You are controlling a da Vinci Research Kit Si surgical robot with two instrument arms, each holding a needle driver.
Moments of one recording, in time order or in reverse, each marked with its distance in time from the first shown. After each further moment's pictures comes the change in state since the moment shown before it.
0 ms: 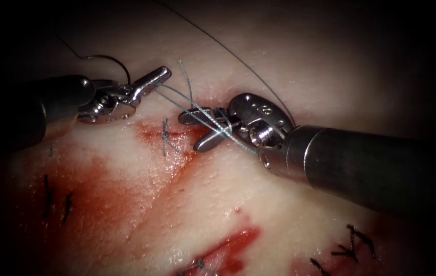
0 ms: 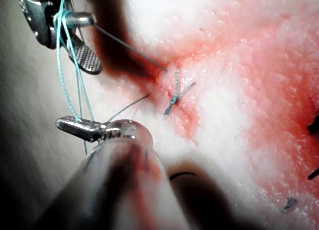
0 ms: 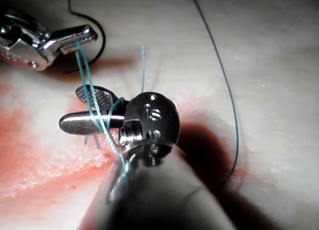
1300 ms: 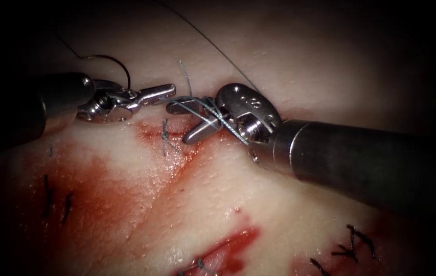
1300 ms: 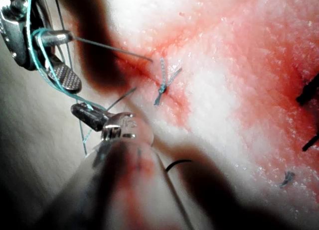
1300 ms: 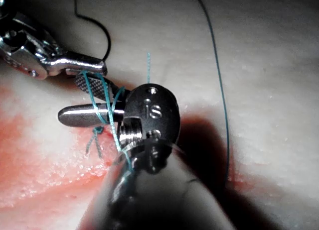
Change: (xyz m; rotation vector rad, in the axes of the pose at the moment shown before) right arm 0.002 0.002 0.000 -0.019 0.061 -0.127; left arm 0.000 0.001 -0.001 -0.261 0.108 0.029
